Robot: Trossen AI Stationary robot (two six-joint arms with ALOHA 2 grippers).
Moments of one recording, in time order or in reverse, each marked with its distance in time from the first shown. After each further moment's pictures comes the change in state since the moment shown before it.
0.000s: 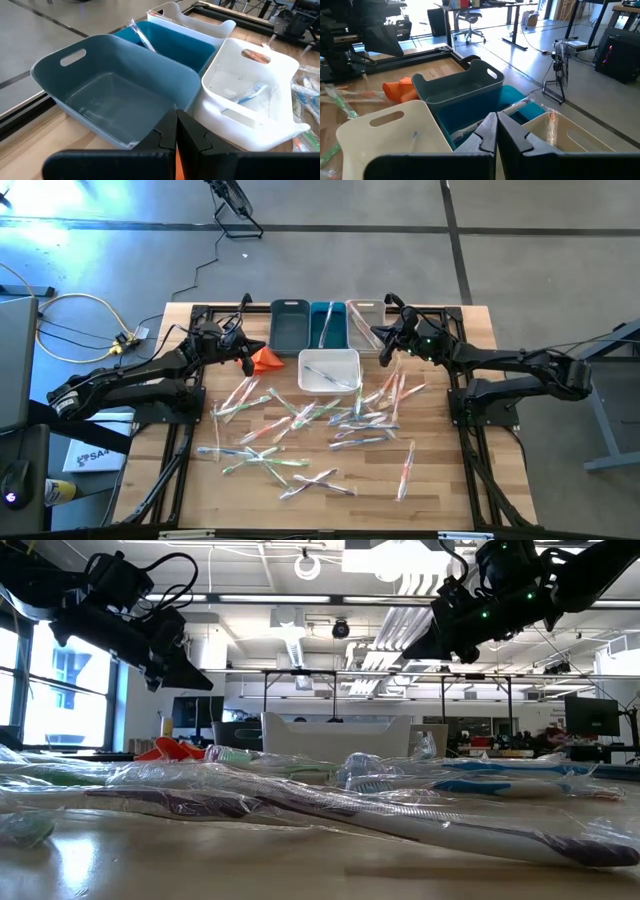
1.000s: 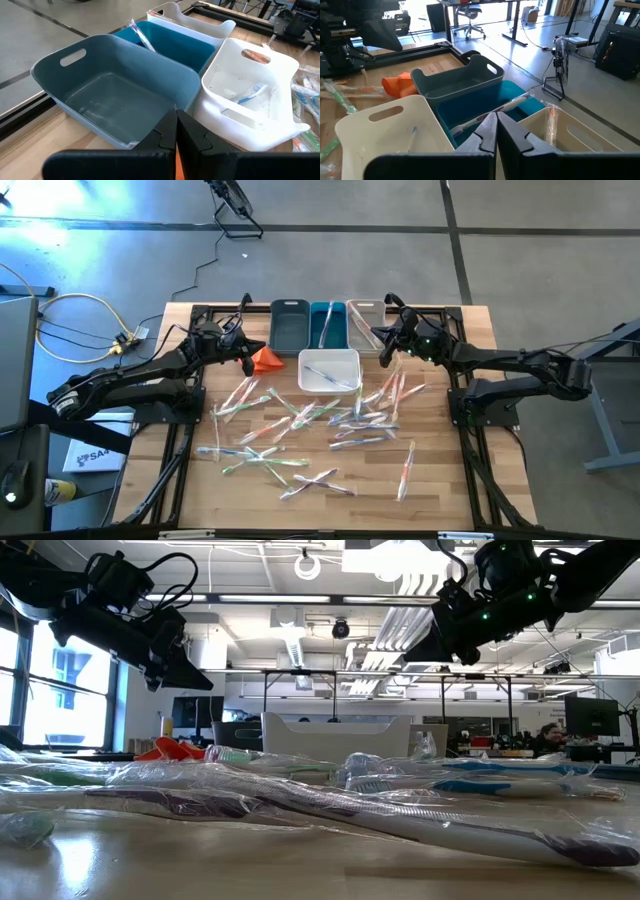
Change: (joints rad) left arm 0.000 0.000 0.000 0.000 0.000 0.000; right arm 0.000 0.000 0.000 -0.023 0.001 0.000
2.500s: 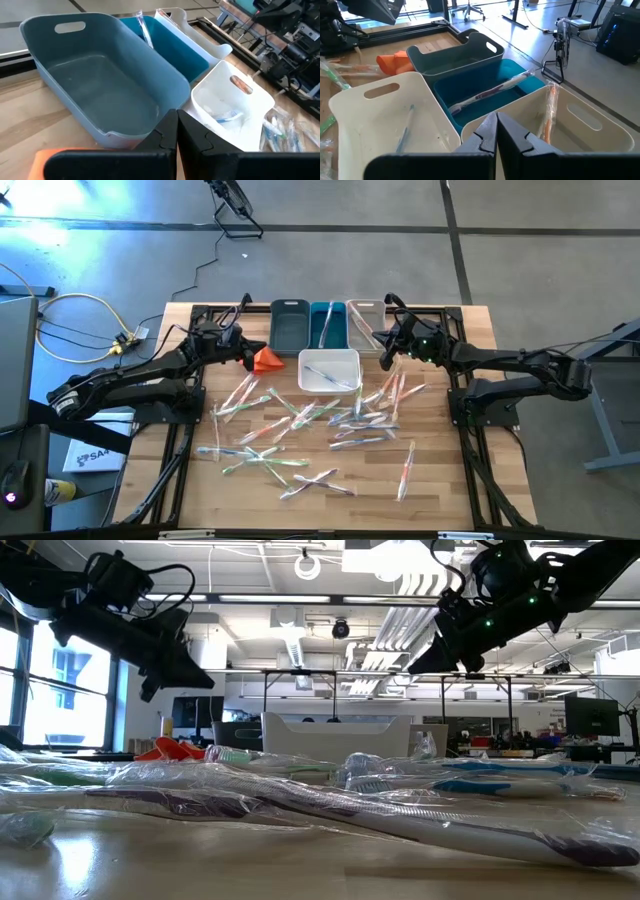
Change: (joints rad) left arm 0.000 0.000 0.000 0.009 0.017 -0.331; right arm 0.000 0.000 0.000 -0.098 0.004 0.000
